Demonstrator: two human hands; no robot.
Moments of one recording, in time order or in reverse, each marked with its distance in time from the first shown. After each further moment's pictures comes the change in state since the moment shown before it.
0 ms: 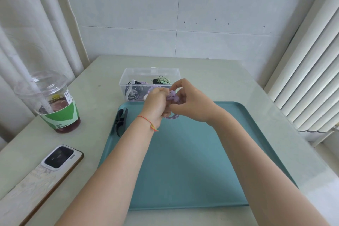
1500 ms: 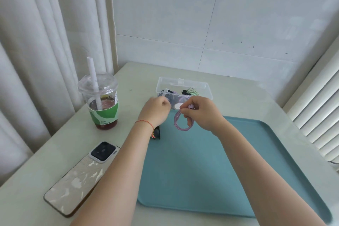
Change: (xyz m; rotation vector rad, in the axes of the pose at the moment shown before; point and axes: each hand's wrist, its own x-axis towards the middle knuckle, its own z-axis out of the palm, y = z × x) left_hand 0.008 0.013 -0.115 0.934 0.169 0.264; right_hand 0.025 -0.035 0.059 0.017 0.092 0.052
